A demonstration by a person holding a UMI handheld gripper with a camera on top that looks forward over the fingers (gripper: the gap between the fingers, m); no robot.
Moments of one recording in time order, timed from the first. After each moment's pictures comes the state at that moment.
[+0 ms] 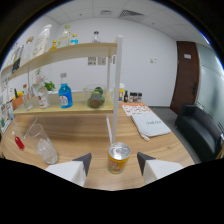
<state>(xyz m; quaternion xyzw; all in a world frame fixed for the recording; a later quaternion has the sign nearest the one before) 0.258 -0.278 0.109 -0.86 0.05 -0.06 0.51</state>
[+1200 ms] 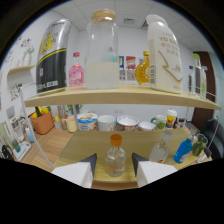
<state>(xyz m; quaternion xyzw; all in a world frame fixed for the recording) -0.055 -0.127 0.200 -0.82 -0.02 0.01 0.57</state>
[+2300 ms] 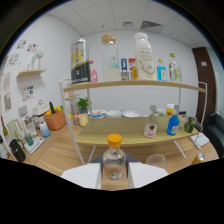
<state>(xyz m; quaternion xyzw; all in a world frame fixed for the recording) -0.068 -0.243 0.191 -0.81 -0.02 0.06 0.58</state>
